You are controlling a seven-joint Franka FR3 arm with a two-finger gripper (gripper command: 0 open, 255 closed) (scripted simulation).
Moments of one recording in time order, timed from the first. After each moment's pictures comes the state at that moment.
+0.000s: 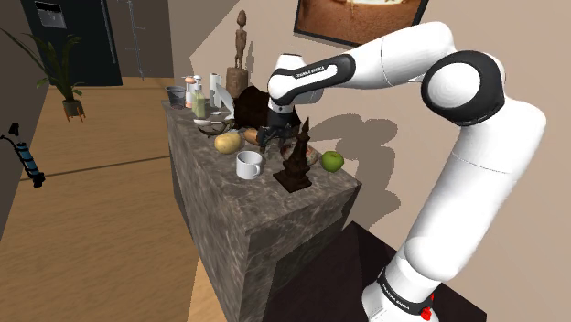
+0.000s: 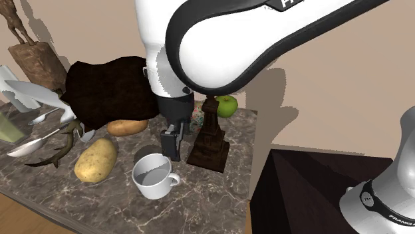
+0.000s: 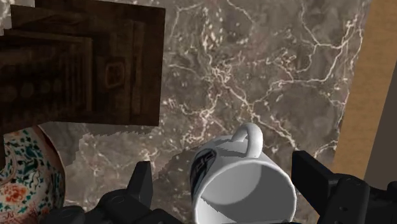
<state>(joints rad) -0.07 0.11 0.02 -1.98 0.06 2.10 -0.03</state>
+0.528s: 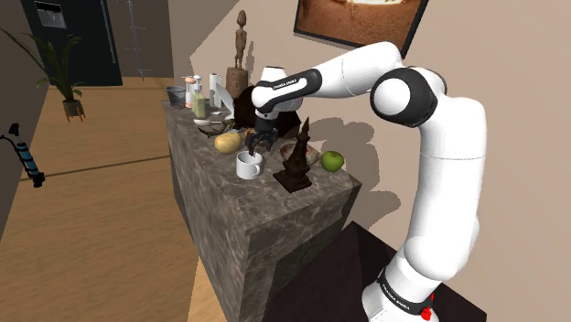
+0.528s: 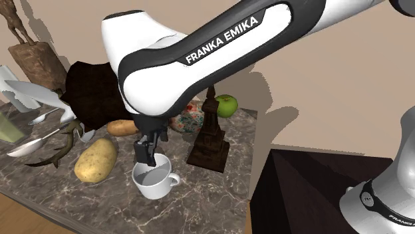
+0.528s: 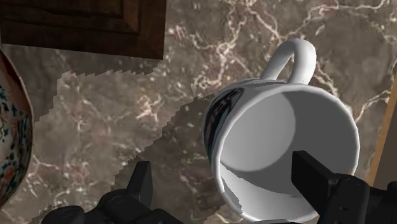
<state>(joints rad) -0.08 0.40 0.01 -1.71 0.06 2.11 -0.05</state>
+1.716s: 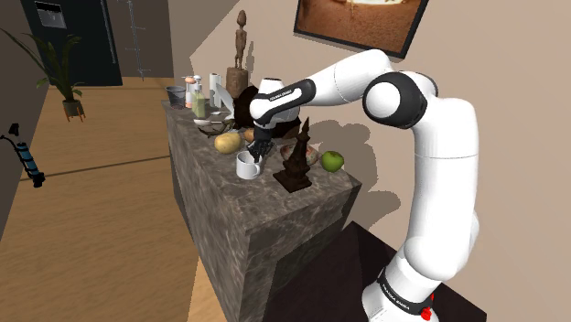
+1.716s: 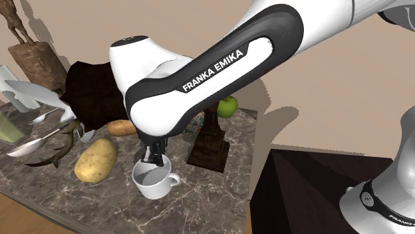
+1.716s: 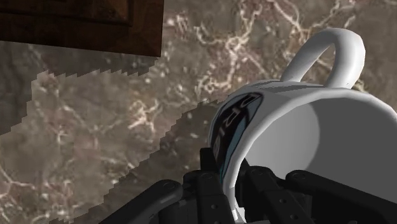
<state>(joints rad) -0.08 0.45 0.01 -1.74 0.06 2.19 -0.05</state>
